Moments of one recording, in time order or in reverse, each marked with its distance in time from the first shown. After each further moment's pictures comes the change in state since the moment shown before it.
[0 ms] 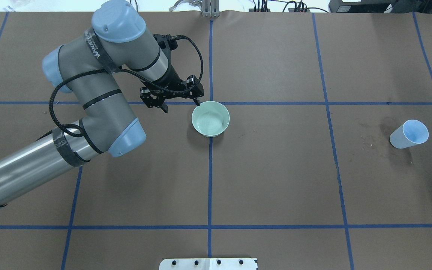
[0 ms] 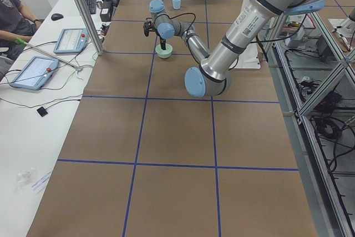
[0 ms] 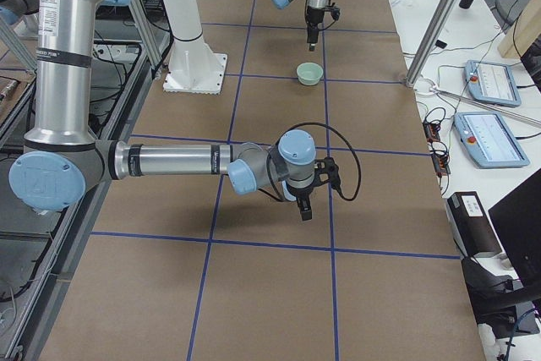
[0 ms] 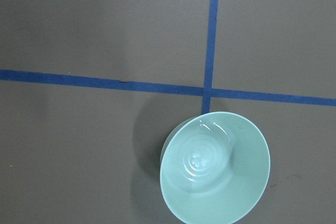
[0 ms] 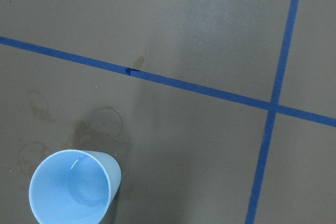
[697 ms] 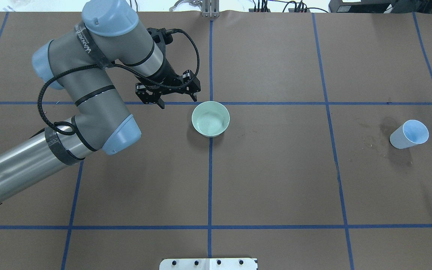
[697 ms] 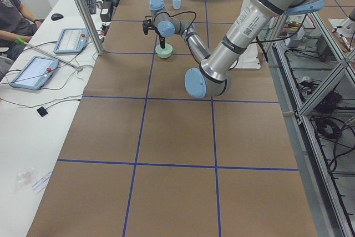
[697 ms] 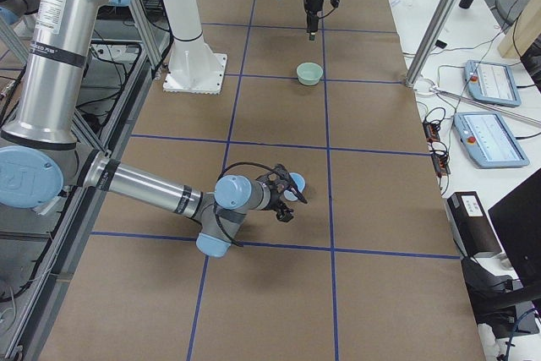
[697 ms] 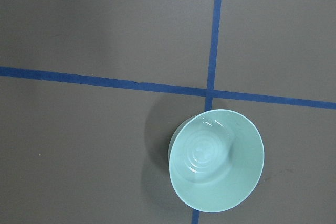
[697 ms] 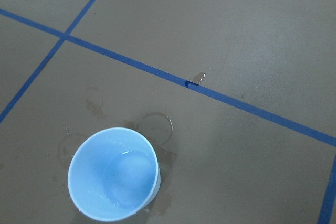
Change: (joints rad) left arm -0.017 0.006 -0.027 0.014 0.001 -0.002; right arm -0.085 -0.065 -0.241 0.757 -0.054 0.082
